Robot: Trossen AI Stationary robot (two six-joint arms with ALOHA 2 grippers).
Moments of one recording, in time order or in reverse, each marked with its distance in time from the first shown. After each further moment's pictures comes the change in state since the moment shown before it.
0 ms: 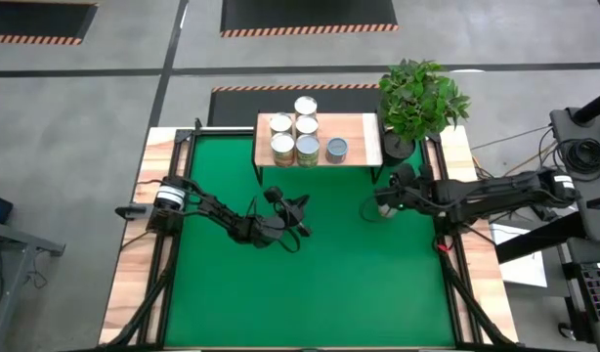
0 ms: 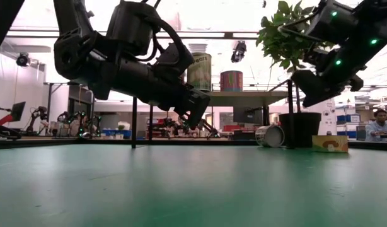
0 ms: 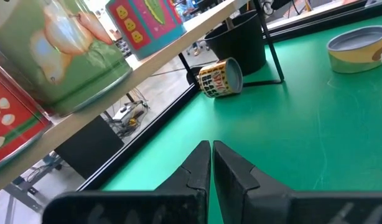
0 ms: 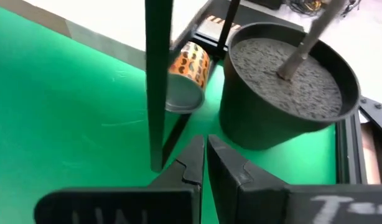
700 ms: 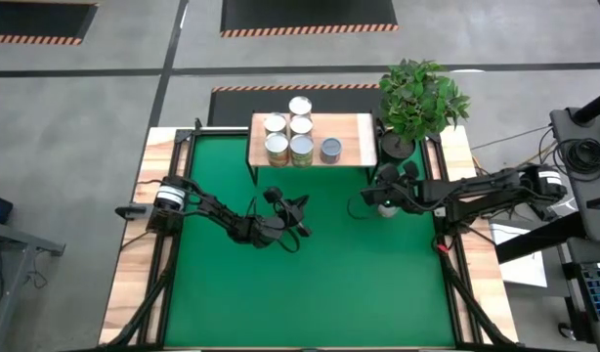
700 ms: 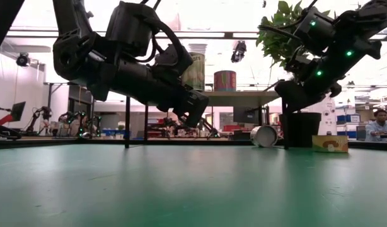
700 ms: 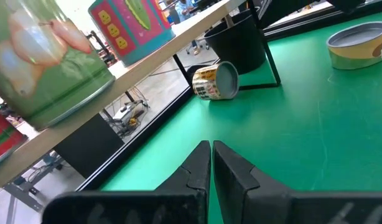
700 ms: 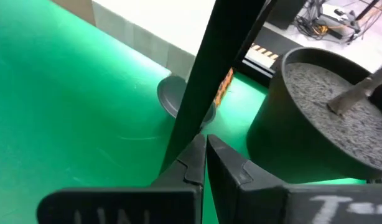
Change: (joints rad) left arm -0.001 0.000 -0.009 0.000 0.000 0.000; right arm -0.043 0.192 0.001 0.303 -0.023 -0.223
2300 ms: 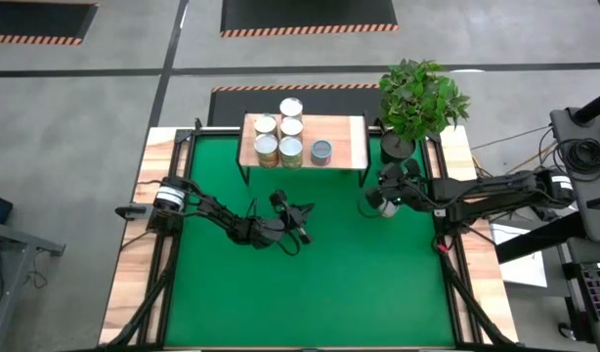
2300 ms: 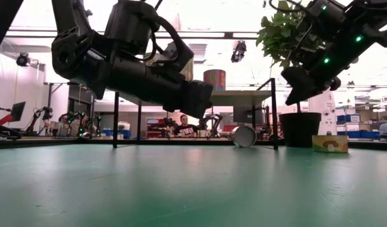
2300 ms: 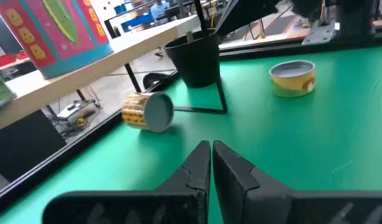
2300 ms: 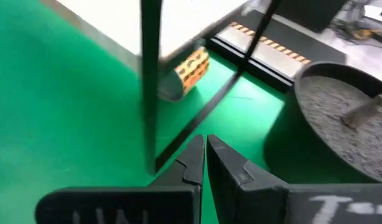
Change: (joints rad) left arm -0.009 -0.001 0.007 -0.006 0.158 -0.174; right arm 0.009 -0.159 0.005 -0.064 -0.116 -0.074
